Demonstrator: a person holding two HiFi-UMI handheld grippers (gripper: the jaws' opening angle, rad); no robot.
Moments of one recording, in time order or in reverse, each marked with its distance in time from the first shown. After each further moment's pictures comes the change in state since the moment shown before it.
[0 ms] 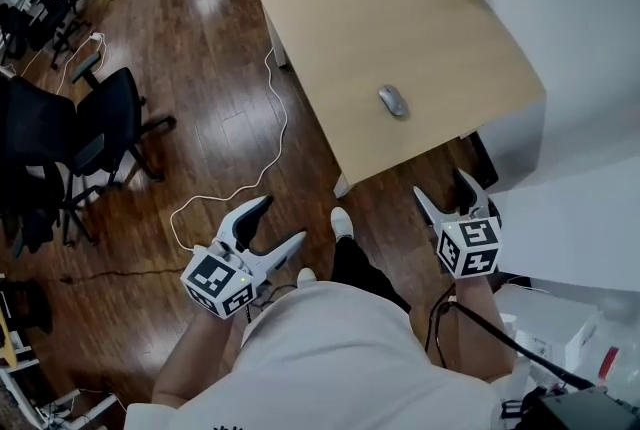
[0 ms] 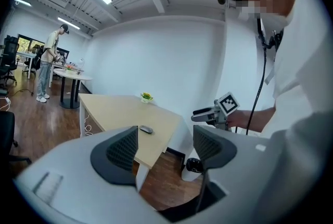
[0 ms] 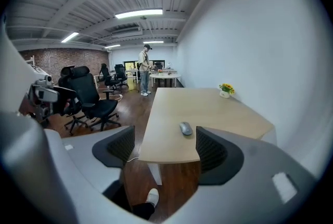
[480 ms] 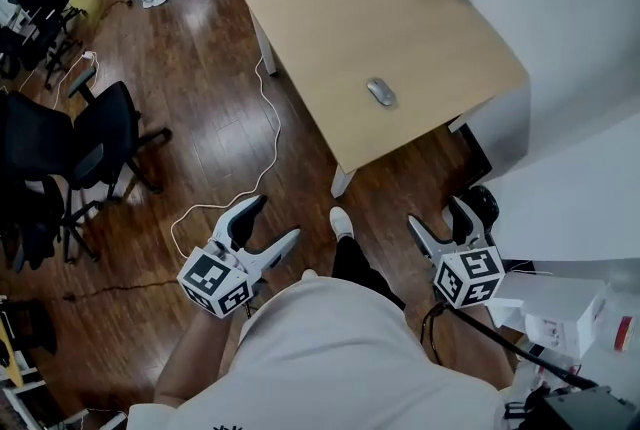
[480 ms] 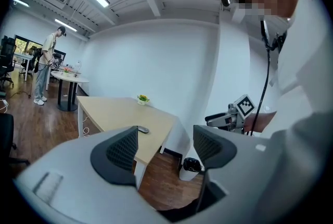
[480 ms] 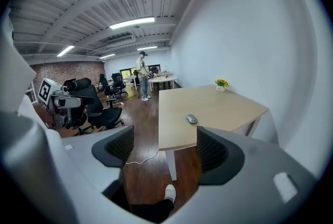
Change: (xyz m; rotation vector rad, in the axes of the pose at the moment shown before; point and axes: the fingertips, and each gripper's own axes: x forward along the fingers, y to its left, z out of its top) left arm -0.036 -0.022 -0.005 0.022 -0.021 -0.033; right arm -0.090 0.054 -0.039 0.125 -0.043 0.000
